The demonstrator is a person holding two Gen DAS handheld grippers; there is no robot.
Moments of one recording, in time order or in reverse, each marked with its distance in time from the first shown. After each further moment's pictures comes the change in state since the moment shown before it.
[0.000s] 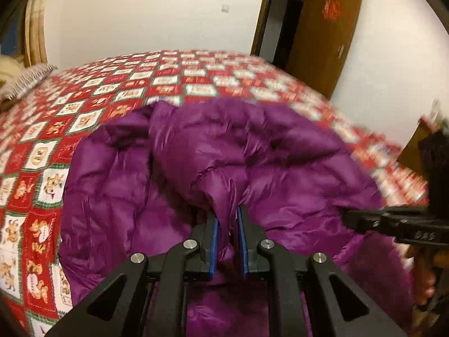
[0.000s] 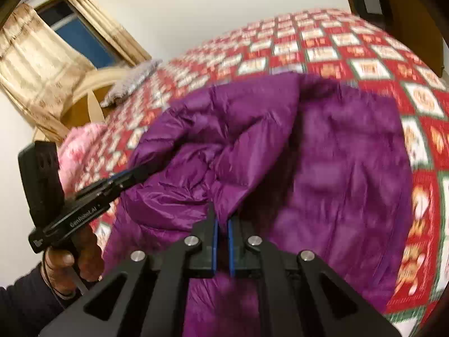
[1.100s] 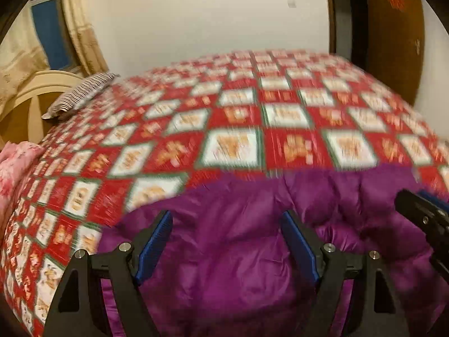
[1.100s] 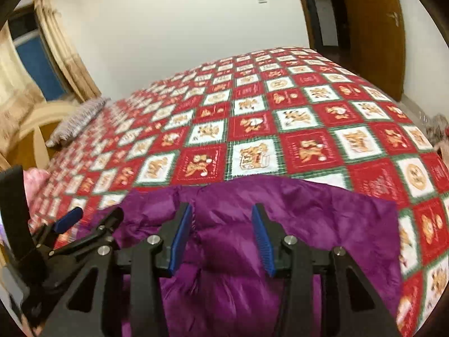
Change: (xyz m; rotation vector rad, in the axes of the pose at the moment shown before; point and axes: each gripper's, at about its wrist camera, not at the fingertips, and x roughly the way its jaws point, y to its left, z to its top) left arm 0.109 0.027 0.103 -0.063 0.020 0.449; right arm 0.073 -0.005 0.129 0.031 -0.226 -0.313
